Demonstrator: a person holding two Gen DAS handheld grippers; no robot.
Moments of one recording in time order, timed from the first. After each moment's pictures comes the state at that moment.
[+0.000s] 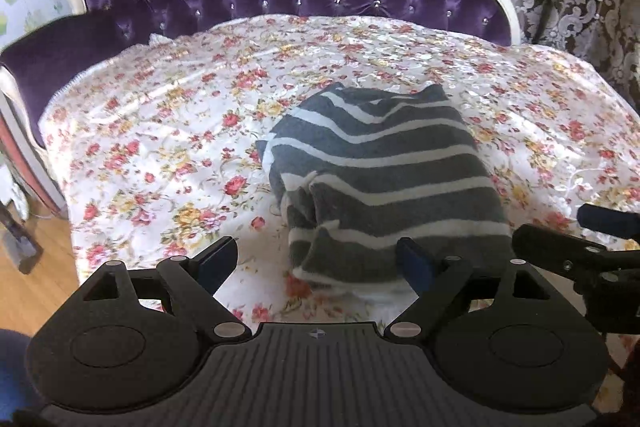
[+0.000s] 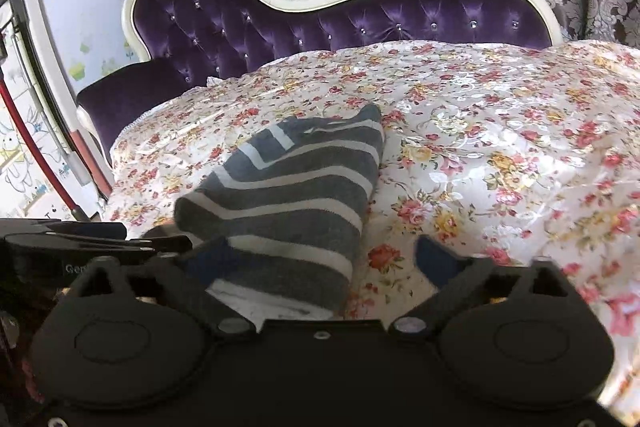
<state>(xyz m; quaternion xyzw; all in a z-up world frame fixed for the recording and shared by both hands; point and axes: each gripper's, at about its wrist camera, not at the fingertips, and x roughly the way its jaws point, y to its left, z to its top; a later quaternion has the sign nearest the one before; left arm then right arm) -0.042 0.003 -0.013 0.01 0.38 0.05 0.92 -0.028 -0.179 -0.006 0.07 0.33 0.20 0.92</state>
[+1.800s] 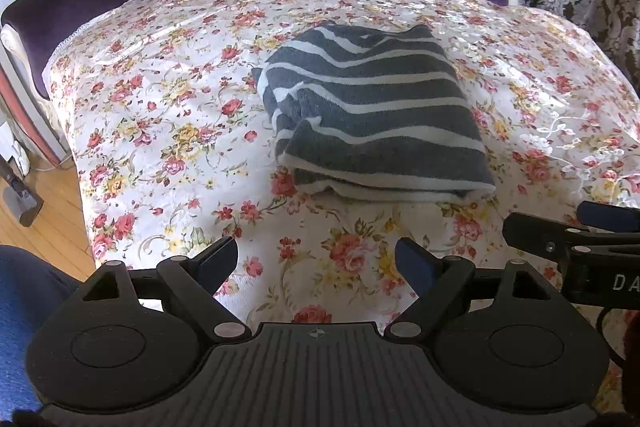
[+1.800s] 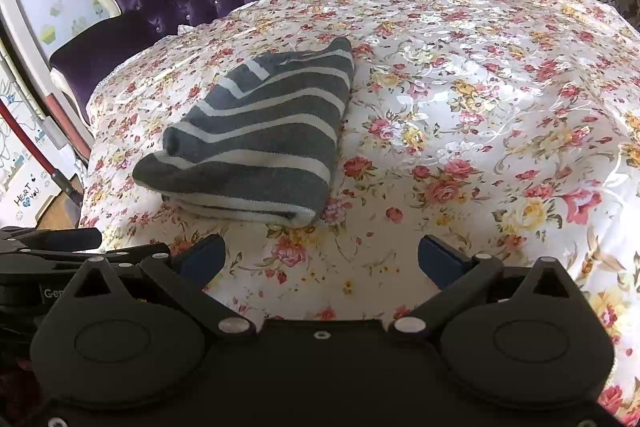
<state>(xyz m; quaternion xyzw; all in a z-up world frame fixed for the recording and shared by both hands) -0.077 -0.005 -0.027 -0.01 0.45 0.04 0.89 -0.053 -0.179 -0.011 0.06 0.42 0.16 0.89</state>
